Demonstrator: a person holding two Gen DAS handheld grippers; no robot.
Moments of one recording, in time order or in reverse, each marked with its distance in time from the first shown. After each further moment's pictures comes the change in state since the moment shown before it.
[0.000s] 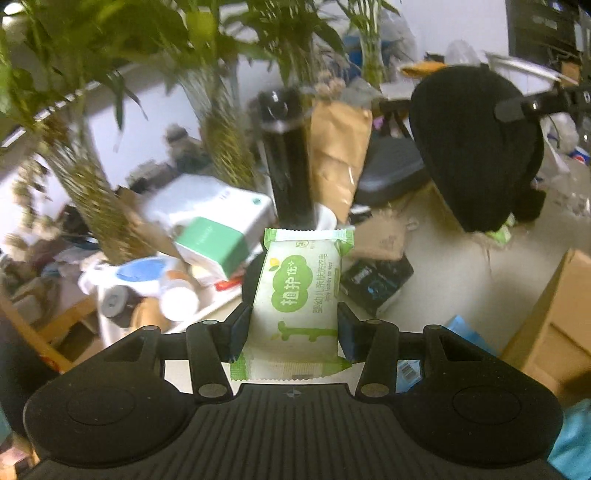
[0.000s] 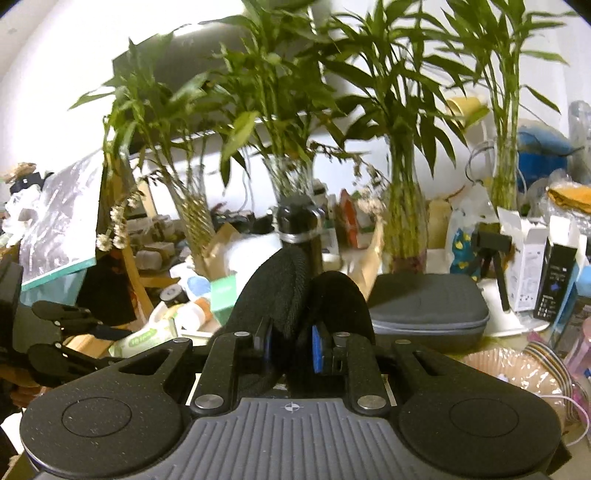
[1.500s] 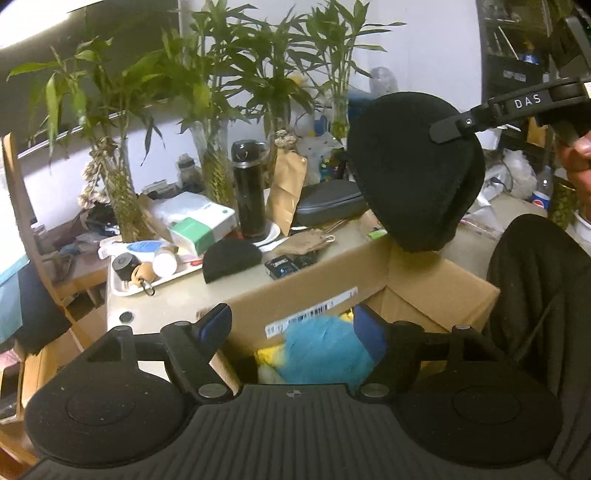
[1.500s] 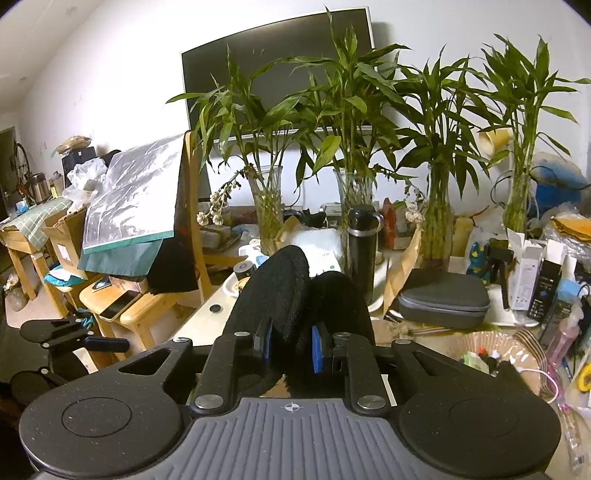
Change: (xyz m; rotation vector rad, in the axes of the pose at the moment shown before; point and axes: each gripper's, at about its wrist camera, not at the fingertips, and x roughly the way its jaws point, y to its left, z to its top) left arm -0.173 -0.109 -0.082 -0.119 -0.147 0.003; right arm -0.159 0.080 -0.028 -0.107 0.021 0.084
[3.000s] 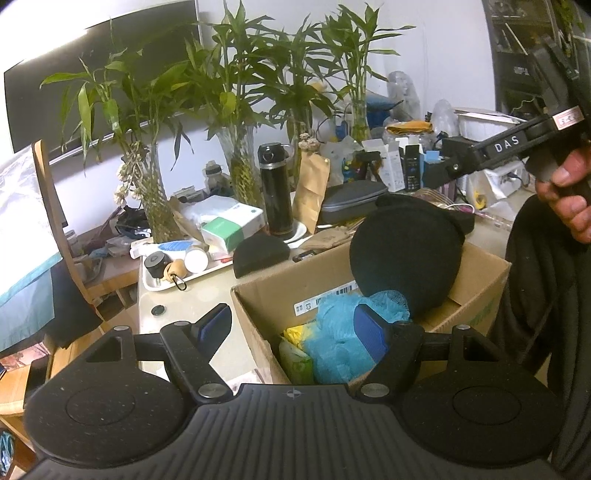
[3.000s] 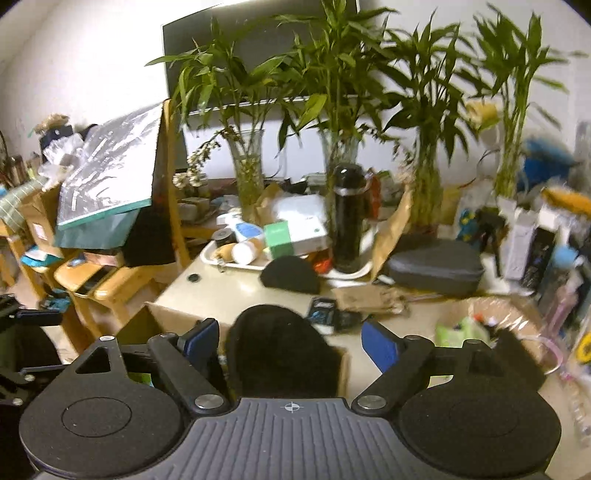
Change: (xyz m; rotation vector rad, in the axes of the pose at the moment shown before) left arm -0.023 -0.002 -0.022 0.023 -0.032 0.086; right arm 0.039 0.006 -0.037 0.018 0.074 -0.054
